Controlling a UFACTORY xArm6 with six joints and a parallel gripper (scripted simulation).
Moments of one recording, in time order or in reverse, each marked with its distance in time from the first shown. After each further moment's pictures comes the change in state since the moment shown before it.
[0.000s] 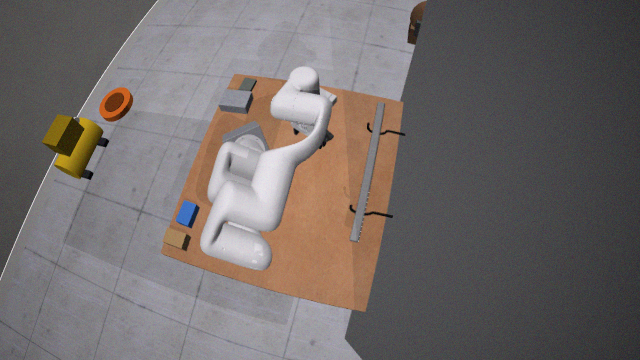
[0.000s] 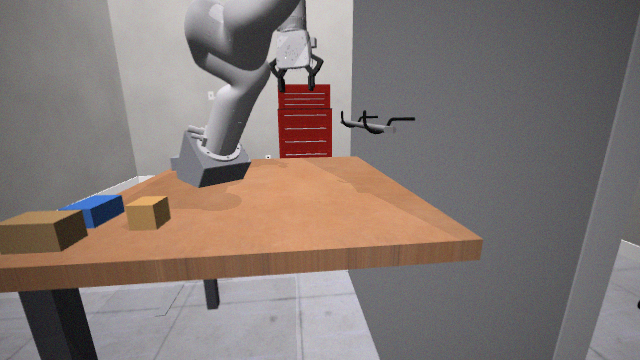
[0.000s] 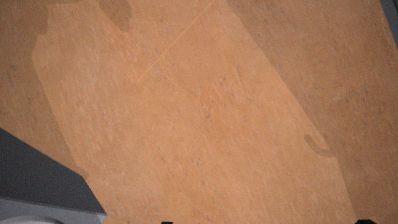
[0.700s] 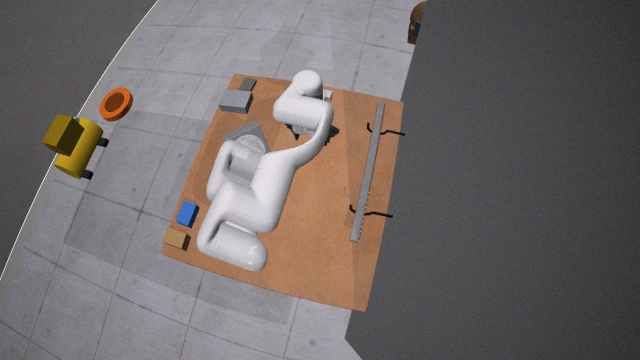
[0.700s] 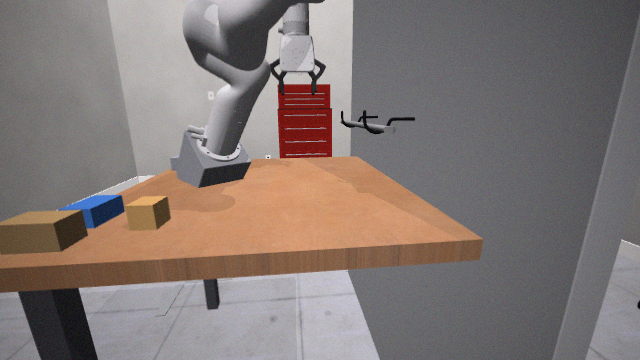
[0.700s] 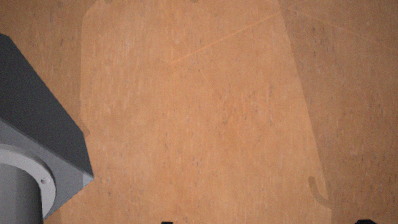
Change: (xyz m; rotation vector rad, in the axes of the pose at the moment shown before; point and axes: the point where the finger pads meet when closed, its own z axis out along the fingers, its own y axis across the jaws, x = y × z) arm 0.006 0.003 0.010 0.021 0.022 -0.372
